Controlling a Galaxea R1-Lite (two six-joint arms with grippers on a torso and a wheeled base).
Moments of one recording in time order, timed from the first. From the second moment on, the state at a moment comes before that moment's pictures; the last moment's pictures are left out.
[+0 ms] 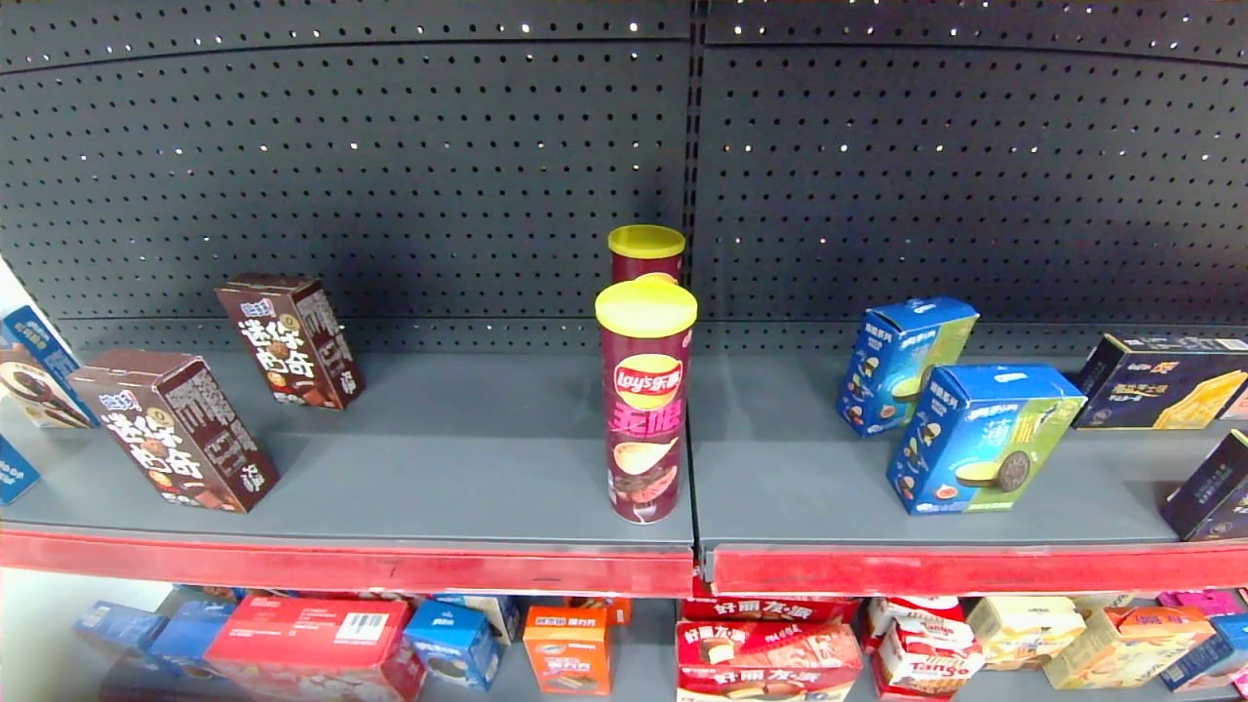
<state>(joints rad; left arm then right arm) 0.09 0.09 0.00 0.00 0.02 -0.01 0.13 0.63 -0.94 0.32 -0.53 -0.04</state>
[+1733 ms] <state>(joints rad) 0.00 0.00 0.00 0.00 0.03 -0.02 0.00 0.30 -0.34 0.15 -0.10 -0.02</state>
